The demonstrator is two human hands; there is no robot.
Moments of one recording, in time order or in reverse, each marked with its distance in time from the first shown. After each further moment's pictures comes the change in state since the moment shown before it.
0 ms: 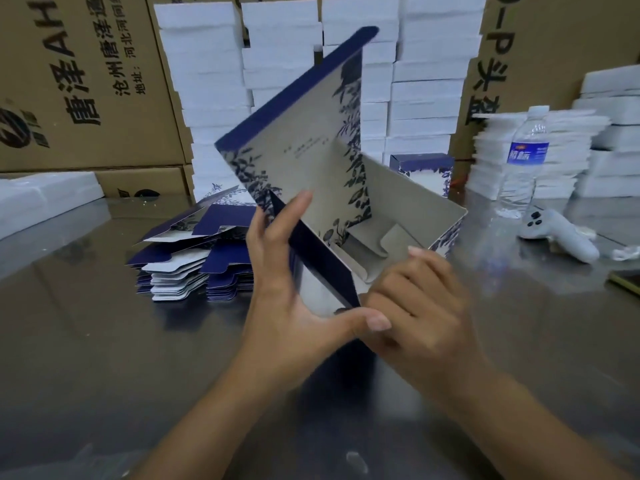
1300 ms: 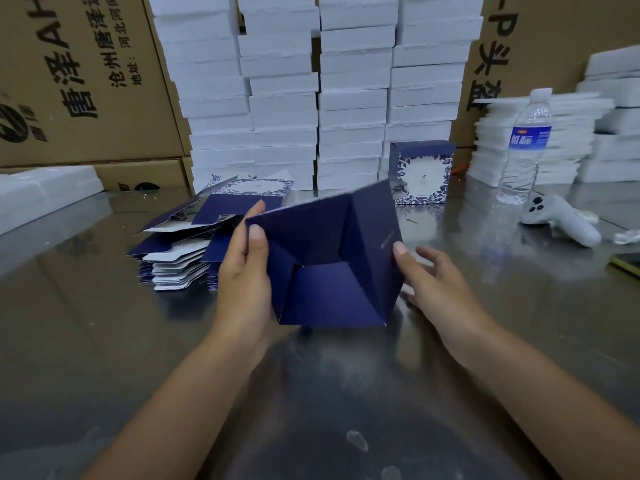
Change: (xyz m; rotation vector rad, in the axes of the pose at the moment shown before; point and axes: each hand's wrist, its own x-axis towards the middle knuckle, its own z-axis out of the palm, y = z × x) left_hand 0.010 -0.036 -0.010 -0.554 0.260 -0.511; right_hand -0.018 0.026 0.010 0.820 -0.377 1.634
